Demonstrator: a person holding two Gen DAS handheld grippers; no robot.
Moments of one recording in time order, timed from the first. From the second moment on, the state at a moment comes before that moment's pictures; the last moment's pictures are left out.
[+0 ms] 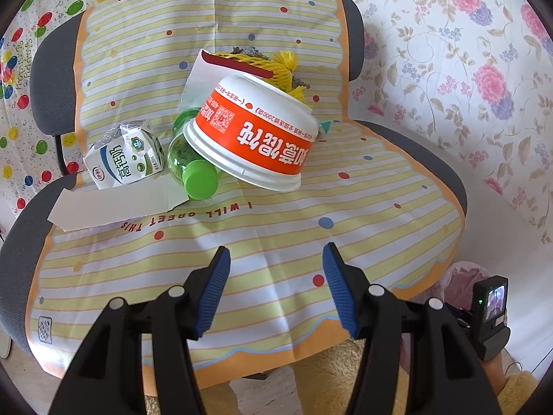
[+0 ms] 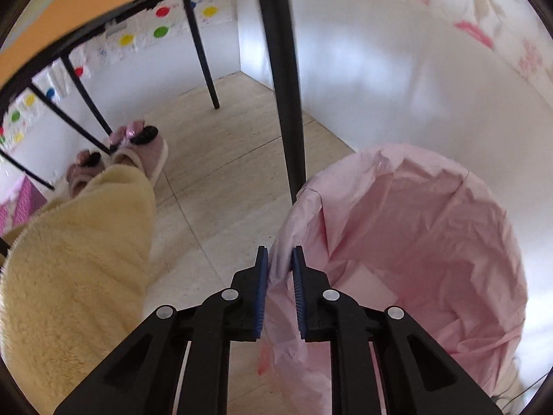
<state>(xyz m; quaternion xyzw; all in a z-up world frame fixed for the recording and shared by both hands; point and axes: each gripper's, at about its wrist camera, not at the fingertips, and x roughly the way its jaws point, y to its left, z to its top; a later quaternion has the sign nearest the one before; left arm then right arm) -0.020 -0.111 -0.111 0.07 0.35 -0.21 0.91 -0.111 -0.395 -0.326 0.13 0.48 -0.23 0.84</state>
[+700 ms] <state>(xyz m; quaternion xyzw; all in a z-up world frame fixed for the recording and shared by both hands) -0.016 -0.102 -0.113 0.06 0.36 -0.20 0.91 -0.096 -0.397 -0.317 0.23 0.46 -0.19 0.83</state>
